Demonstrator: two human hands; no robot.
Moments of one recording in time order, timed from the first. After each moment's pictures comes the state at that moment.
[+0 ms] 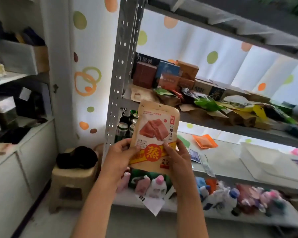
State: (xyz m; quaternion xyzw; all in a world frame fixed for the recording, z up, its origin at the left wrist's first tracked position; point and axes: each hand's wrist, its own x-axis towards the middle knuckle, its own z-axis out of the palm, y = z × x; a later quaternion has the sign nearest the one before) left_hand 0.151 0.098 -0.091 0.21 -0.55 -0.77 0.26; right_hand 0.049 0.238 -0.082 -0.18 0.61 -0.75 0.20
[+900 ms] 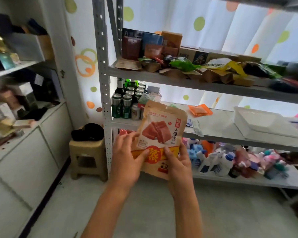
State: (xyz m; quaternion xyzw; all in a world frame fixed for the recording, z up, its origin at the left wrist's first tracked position) left_hand 0.233 0.316 -0.139 0.29 -0.79 -0.44 0.31; right_hand 0.153 0.438 -0.138 -0.12 0.52 -0.81 0.24
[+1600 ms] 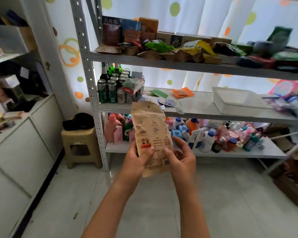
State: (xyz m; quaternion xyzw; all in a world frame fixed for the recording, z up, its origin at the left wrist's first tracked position) left_hand 0.289 0.464 -0.159 0.19 -0.54 -0.79 0.19; right_hand 0.223 0.578 -0.161 -0.14 0.67 -0.72 0.09
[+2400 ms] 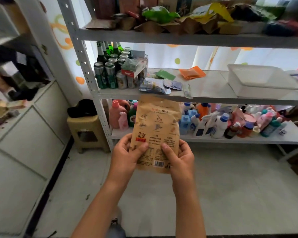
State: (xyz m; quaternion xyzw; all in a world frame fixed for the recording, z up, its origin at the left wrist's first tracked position) left_hand 0.253 0.447 -0.185 0.26 -0.59 -0.72 0.23; right_hand 0.177 0.569 -0.199 -0.05 0.58 -0.79 0.21
